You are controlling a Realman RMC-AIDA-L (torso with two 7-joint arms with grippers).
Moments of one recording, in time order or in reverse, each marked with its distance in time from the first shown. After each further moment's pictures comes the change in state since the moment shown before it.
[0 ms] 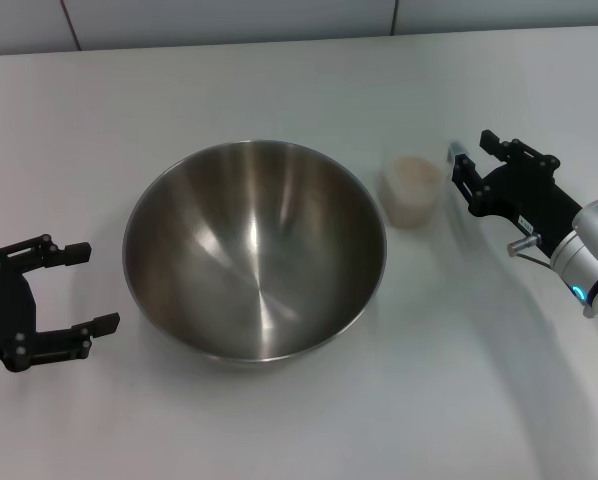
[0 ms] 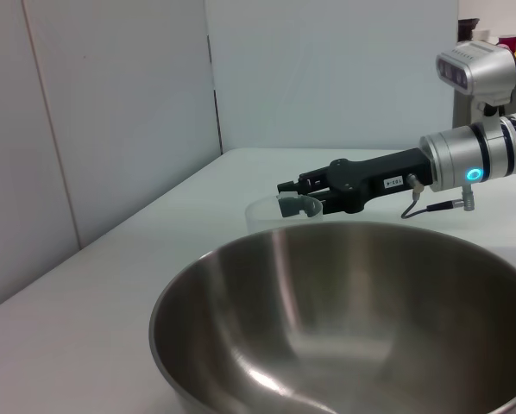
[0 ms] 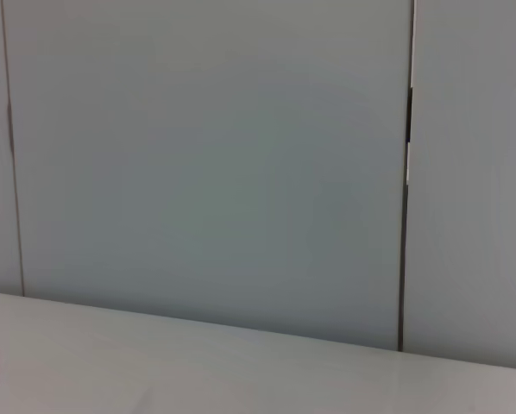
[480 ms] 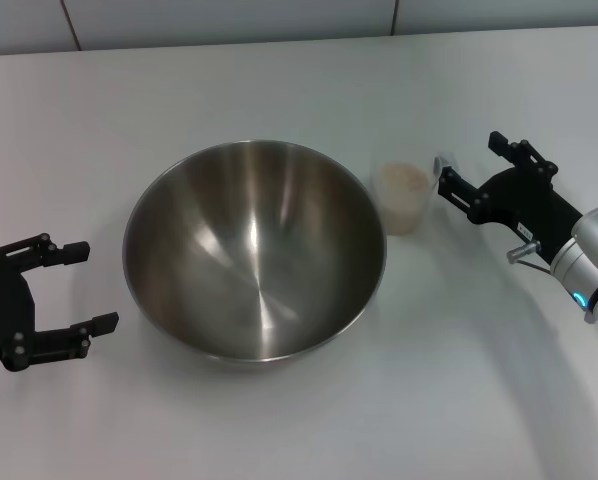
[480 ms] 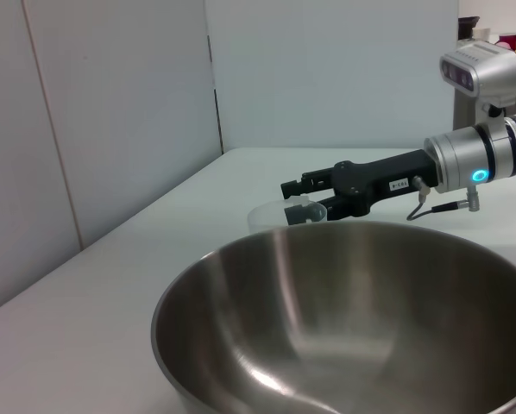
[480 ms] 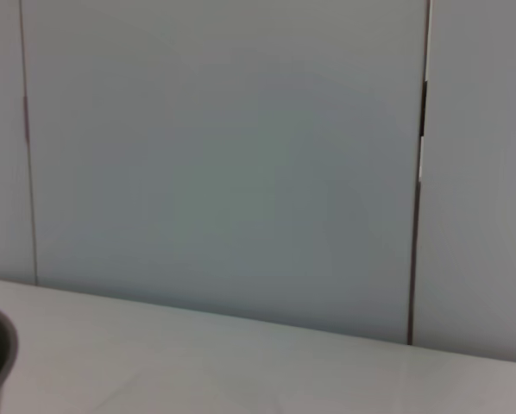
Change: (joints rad) left arm 0.002 -0.001 0.000 0.008 0.000 0.000 0.000; right arm -0.008 0.000 -0.024 -0.003 0.000 -0.007 0.000
